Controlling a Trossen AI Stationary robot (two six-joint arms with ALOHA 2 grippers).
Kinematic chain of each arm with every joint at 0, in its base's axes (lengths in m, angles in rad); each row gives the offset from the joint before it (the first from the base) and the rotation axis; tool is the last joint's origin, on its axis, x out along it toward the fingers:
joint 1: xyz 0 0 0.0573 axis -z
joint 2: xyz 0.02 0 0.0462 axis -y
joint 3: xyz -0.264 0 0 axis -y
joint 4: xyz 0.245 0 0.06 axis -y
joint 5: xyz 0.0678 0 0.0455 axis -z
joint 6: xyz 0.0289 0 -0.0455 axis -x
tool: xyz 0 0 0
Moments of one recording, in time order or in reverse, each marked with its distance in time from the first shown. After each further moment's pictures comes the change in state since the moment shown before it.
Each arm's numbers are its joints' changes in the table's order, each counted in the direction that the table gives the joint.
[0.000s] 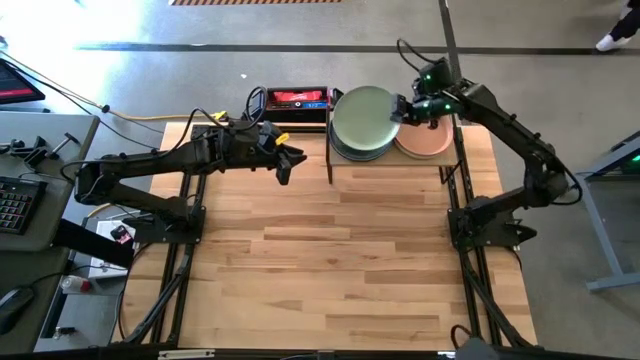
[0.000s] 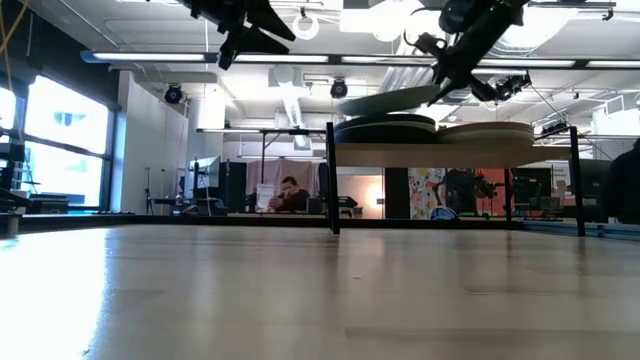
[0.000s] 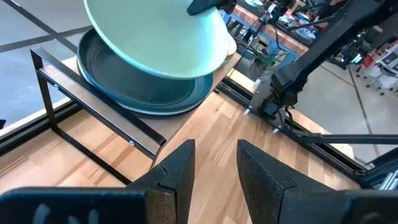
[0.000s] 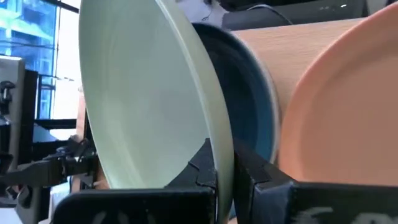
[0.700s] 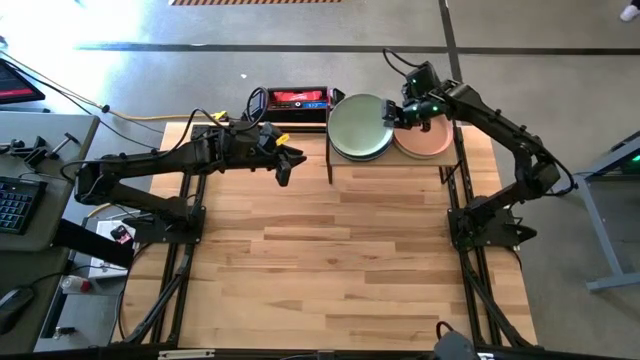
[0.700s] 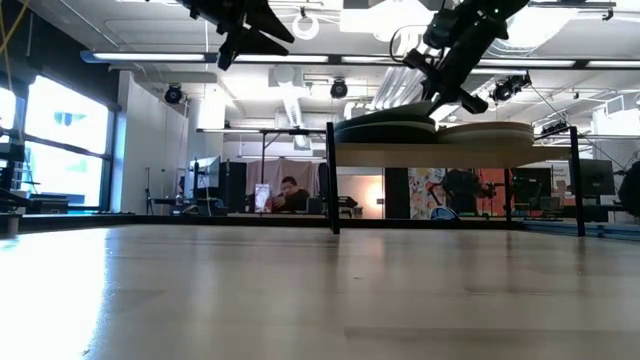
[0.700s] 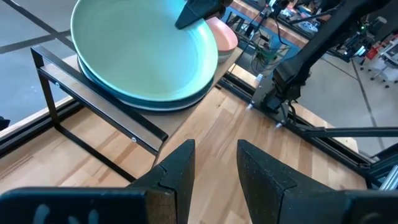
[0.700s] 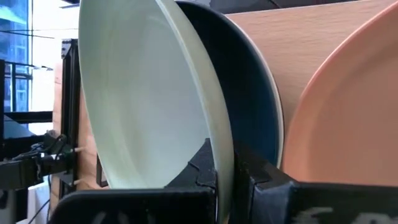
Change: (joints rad) left arm 0.000 0.000 0.000 -0.018 0.000 -0.019; right arm -0.042 -0.092 0.000 0.017 0.023 -0.002
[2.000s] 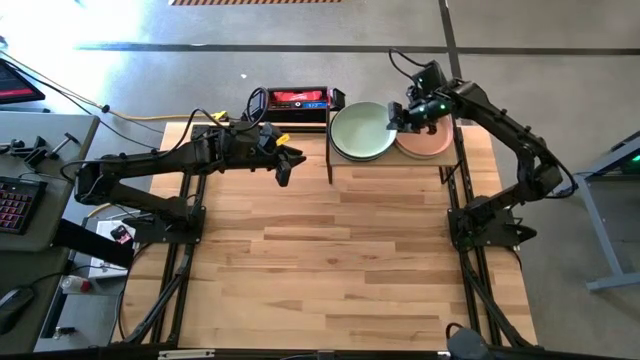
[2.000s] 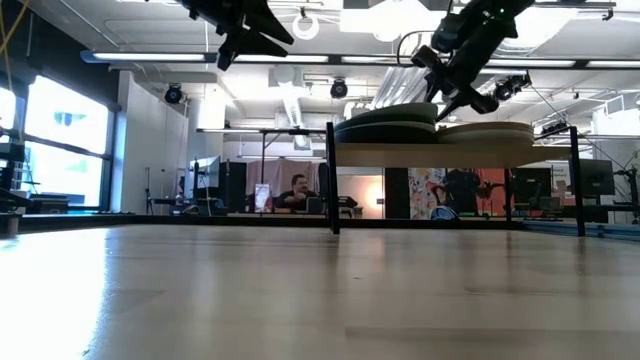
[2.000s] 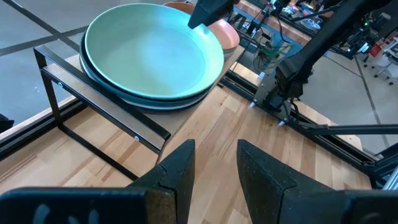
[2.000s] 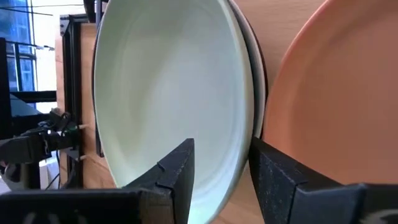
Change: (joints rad) left arm -0.001 0.000 0.000 -0.007 -0.004 -0.014; right arm 0.056 0.015 0.000 -0.094 -0.105 0.066
